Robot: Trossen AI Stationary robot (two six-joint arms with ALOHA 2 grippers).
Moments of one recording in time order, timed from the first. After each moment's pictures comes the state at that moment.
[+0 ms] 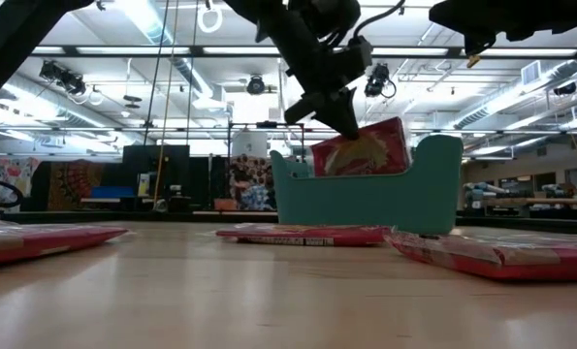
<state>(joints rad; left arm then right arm) 0.17 2.09 1.82 -0.57 -0.17 0.98 0.49 0.88 0.35 0.47 0.55 -0.17</state>
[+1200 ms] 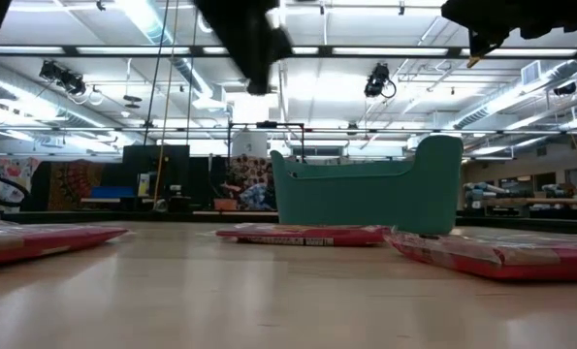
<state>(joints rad) -0.20 1.93 1.75 -1.11 0.04 0.05 0.54 0.88 0.35 0.44 0.53 -0.12</state>
